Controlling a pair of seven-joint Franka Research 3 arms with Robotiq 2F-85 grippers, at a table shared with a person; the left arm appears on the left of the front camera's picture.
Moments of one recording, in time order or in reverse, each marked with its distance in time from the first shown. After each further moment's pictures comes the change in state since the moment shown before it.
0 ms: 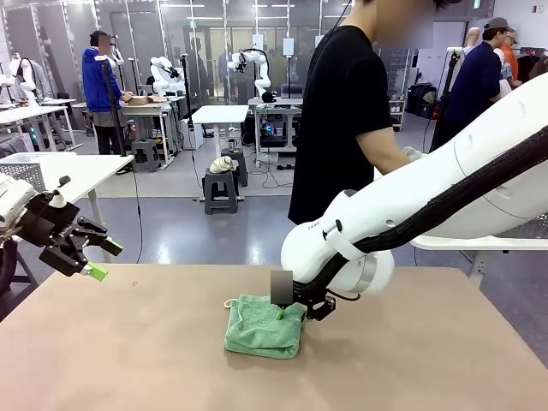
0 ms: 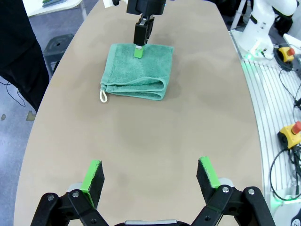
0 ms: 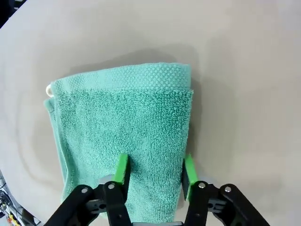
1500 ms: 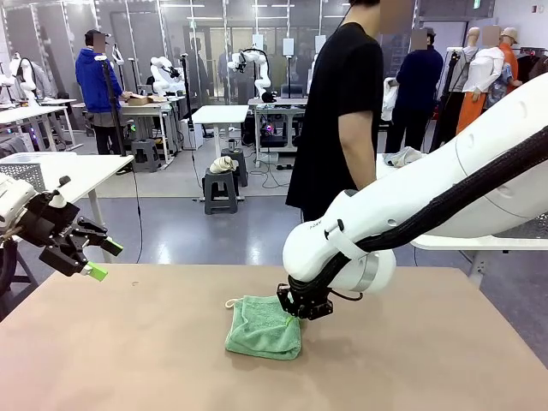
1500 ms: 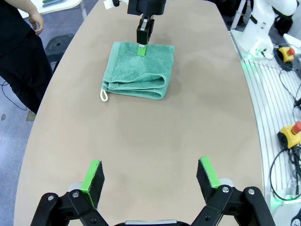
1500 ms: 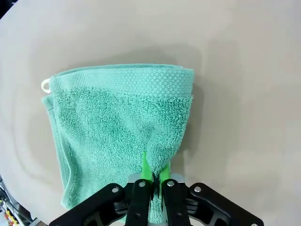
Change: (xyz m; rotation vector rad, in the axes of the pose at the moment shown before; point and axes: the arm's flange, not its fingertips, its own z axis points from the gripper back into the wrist) left arm 0.000 0.000 0.000 0.000 0.000 0.000; right arm 0.000 -0.003 -0.001 -0.013 0.023 0.017
